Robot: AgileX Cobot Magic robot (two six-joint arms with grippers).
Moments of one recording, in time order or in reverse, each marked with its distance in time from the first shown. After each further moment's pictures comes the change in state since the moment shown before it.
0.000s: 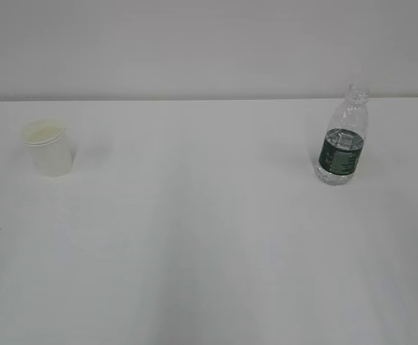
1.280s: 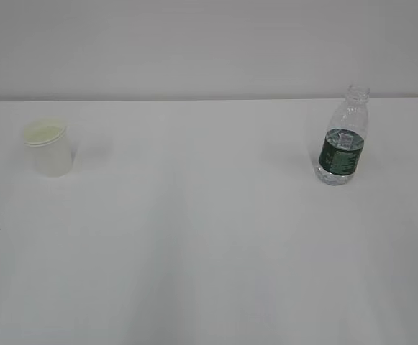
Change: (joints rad) left arm -0.031 -0.118 0.226 -0.001 0.031 0.000; right arm 0.000 -0.074 0.150 0.005 0.058 0.017
